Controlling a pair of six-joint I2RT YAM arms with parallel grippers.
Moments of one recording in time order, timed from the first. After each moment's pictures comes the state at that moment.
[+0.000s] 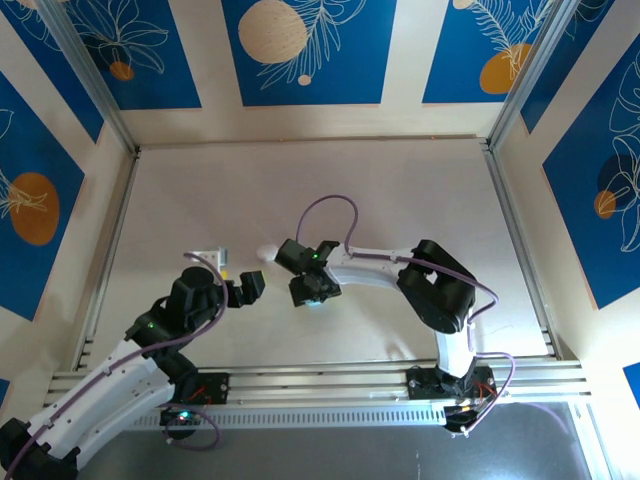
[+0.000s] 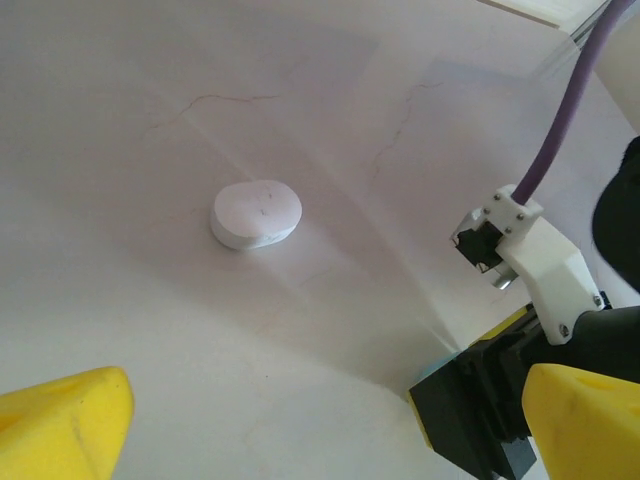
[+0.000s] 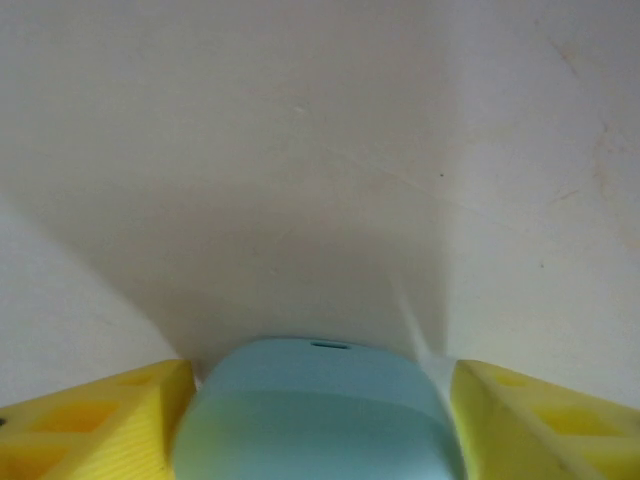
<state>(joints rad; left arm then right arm) -0.64 0.56 0.42 -0.39 -0.14 -0.58 1.00 1.92 1.28 -0.75 0.11 0.68</state>
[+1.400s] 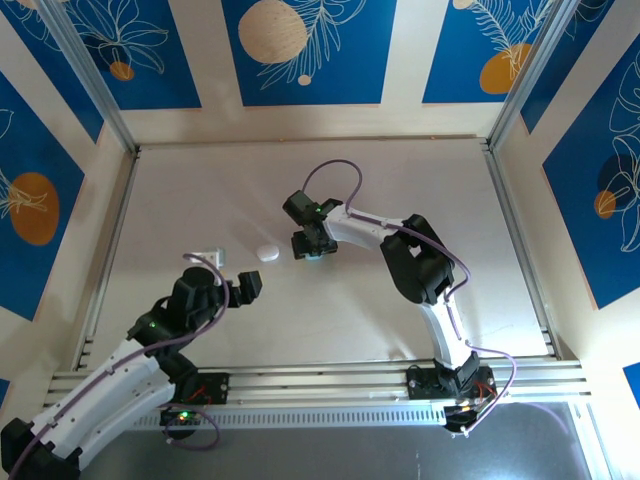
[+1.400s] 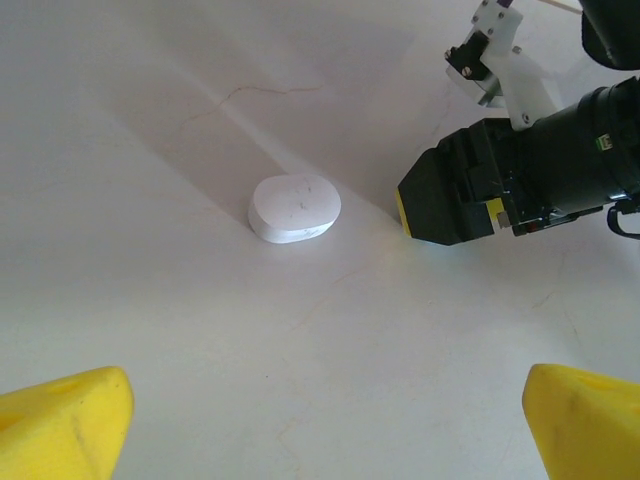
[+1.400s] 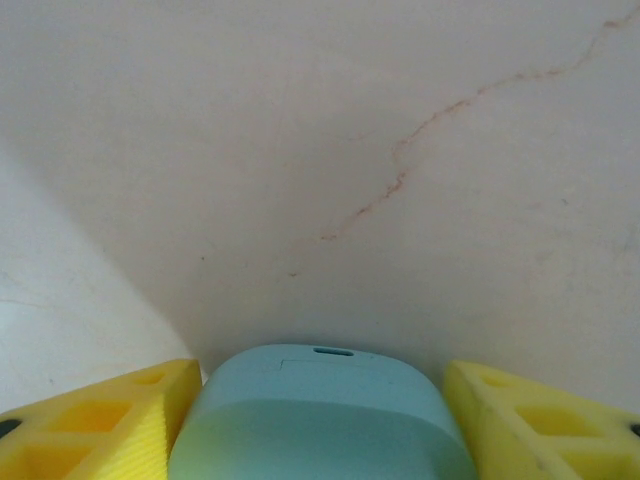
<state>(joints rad) -0.61 0.58 0.40 -0.39 -0.16 -0.57 0.76 2.15 1.61 -0.75 0.09 0.51</state>
